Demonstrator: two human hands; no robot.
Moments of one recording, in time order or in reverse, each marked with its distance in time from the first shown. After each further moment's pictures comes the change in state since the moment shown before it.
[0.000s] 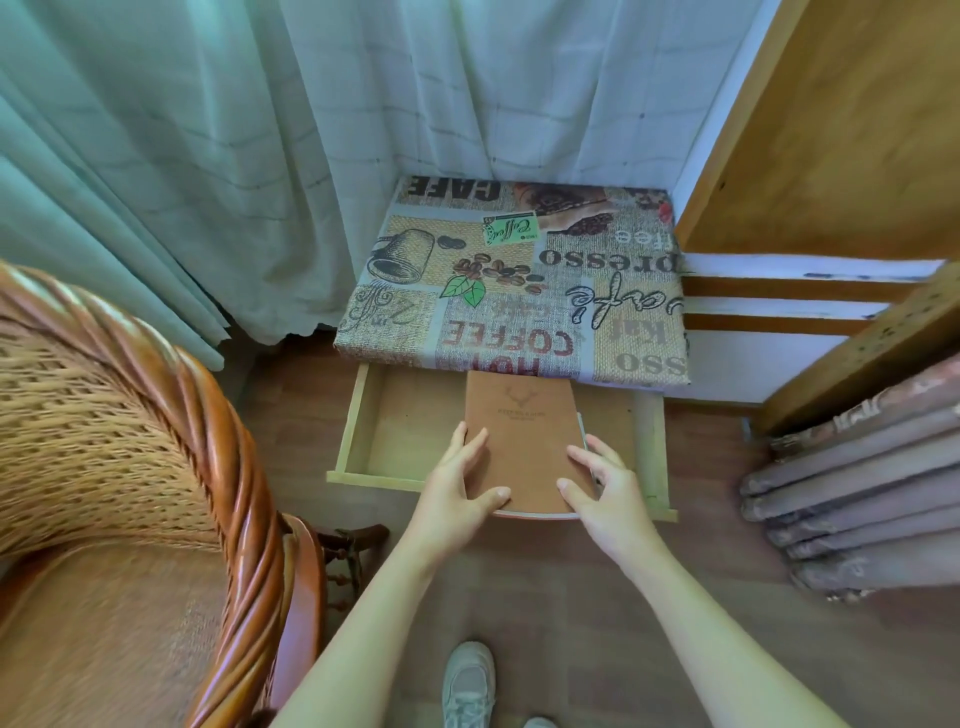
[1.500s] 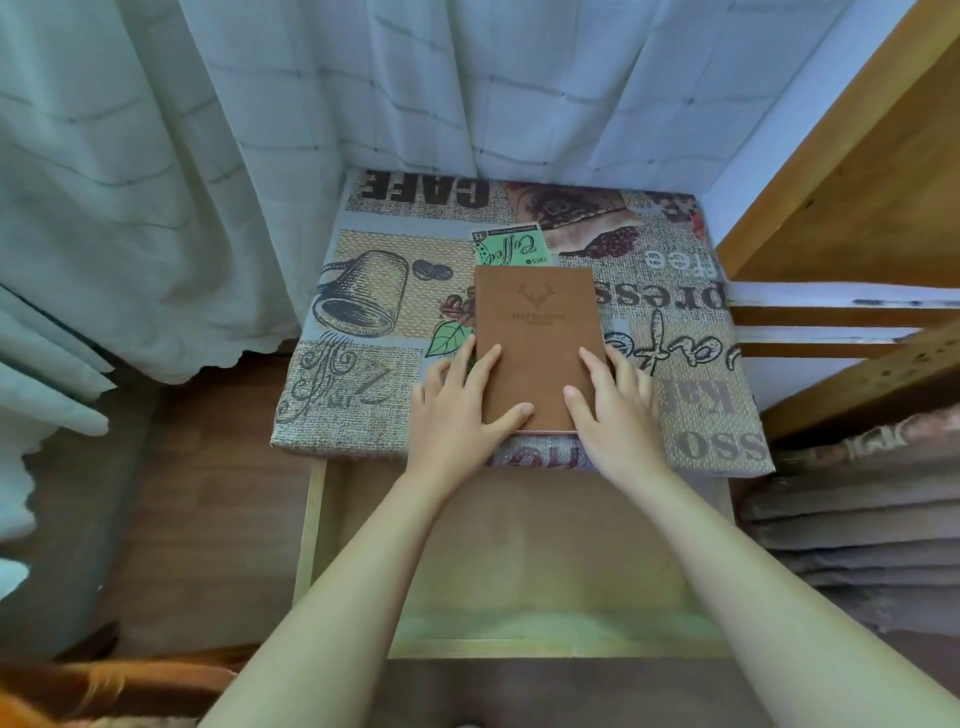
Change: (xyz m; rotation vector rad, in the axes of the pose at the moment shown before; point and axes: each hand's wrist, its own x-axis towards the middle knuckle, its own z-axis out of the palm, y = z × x) left_hand 0.246 -0.009 -0.041 0.698 0.142 0.300; right_hand 0.213 -0.055 0.026 -0.676 0.245 -0.090
